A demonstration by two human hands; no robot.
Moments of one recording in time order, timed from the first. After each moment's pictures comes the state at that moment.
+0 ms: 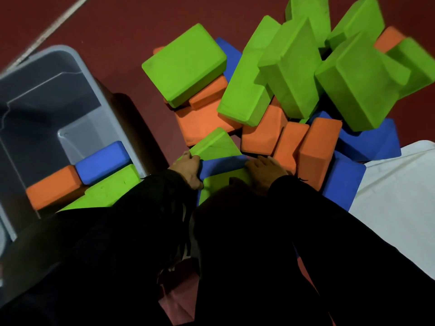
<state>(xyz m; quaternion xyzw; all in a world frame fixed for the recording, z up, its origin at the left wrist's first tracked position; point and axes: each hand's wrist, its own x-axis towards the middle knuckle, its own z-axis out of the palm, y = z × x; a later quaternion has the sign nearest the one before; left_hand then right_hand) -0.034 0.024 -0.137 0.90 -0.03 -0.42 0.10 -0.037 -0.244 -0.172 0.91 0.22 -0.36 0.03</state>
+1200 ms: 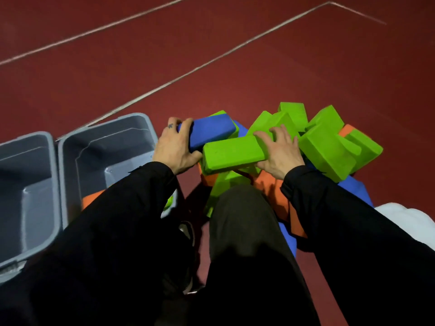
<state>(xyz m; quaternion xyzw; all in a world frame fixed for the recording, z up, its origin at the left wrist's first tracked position) -0.051 0.082 0.097 0.98 -0.01 0.06 0.17 -0.012 -0.215 0.080 0.98 0.16 -0.05 -0.08</state>
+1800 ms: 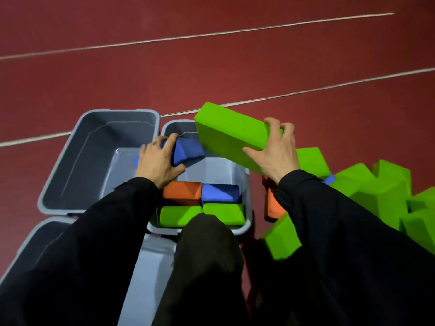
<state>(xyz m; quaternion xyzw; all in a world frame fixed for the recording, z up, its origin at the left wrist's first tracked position) -0.167 0.353 0.077 0.96 0.24 0.07 0.09 -0.004 0.098 0.124 0.93 0.25 0.02 -0.27</state>
